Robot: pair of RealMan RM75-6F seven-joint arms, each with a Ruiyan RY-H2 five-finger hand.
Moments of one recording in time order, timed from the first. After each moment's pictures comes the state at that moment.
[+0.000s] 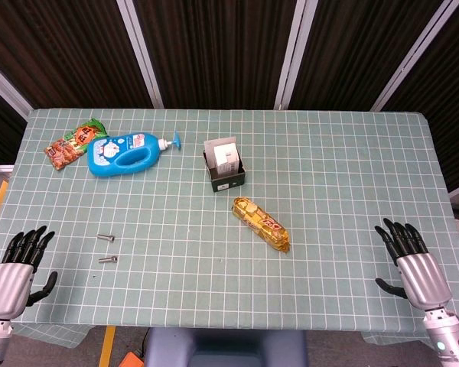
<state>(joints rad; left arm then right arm) -0.10 -1.16 -0.01 -1.59 1.60 1.52 0.07 0.10 -1.15 -0.01 -1.56 -1.64 1.48 -0.04</state>
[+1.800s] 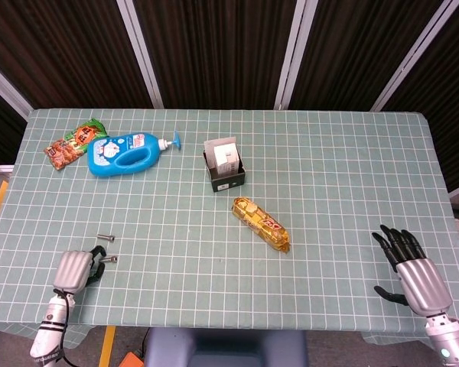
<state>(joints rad) -0.25 -1.71 -0.04 -0.91 1.50 1.30 -0.01 0.09 -1.11 -0.04 -1.59 -1.67 1.48 0.01</state>
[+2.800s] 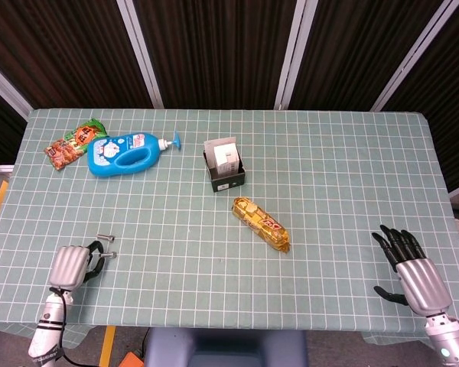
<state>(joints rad) -0.26 -1.65 -0.06 -1.05 1.50 1.37 0.05 0.09 -1.11 -0.04 -1.59 -1.67 1.47 0.02</state>
